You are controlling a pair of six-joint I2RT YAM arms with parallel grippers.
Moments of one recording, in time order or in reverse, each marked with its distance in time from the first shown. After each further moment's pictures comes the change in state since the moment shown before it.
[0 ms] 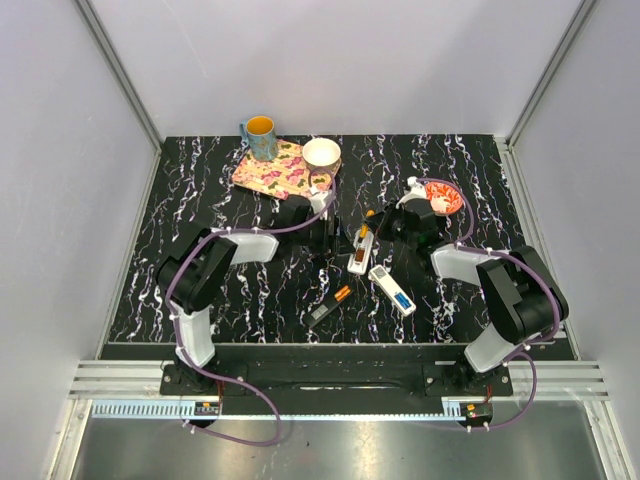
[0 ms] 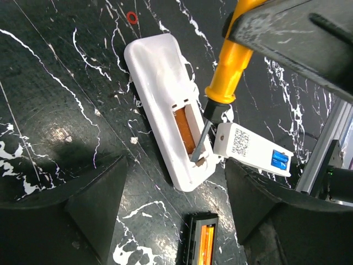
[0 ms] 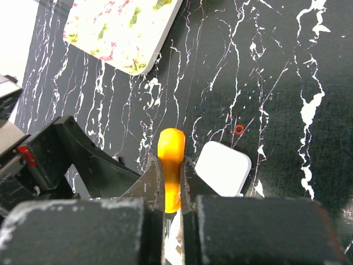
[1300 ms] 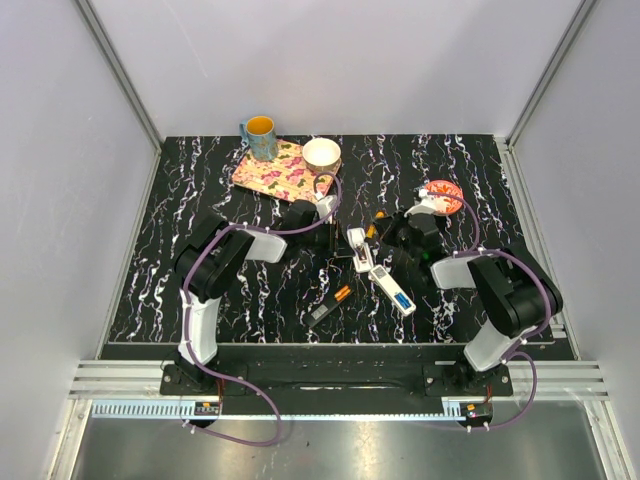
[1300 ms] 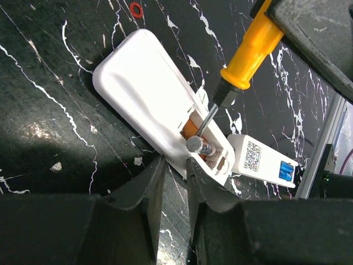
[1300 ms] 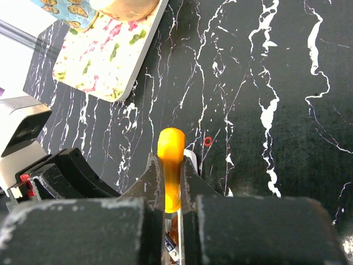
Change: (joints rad) left arm -0.011 0.126 0.029 0.109 0.039 -0.071; right arm -0.003 0.058 -0.143 0.308 0.143 0.046
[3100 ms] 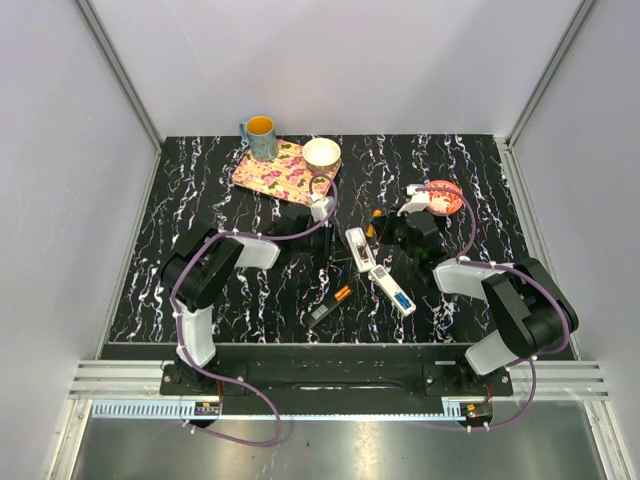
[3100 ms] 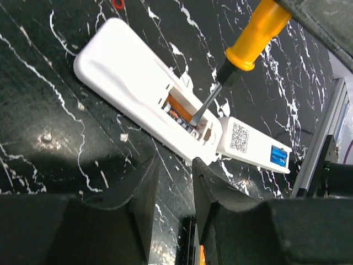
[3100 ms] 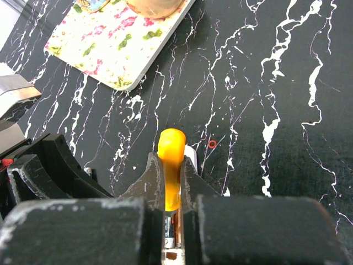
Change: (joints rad) left arm 0.000 -0.117 -0.111 0.026 -0.019 0.039; right arm 0.051 -0.144 0.018 -0.145 0.029 -0.240
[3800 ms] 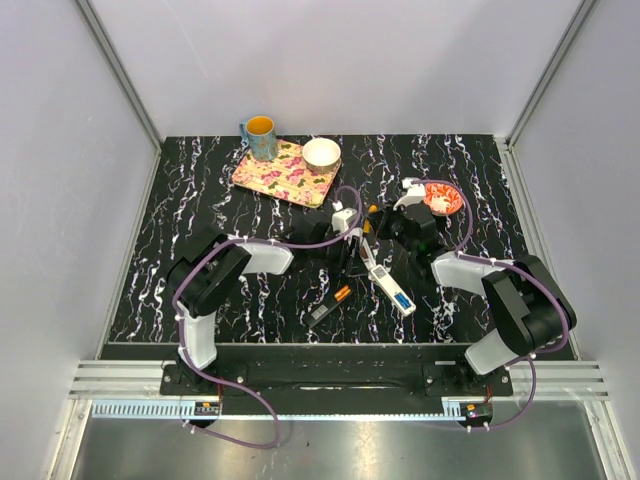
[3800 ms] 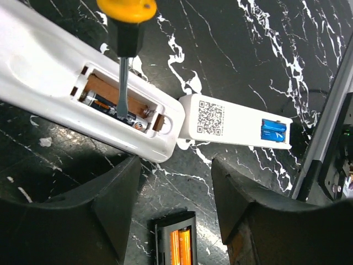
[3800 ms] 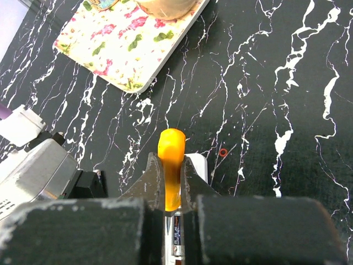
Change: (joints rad) left arm -0.123 0.001 0.063 -0.119 -0.030 0.128; right arm 0.000 0.015 0.073 -0.066 -0.036 -0.008
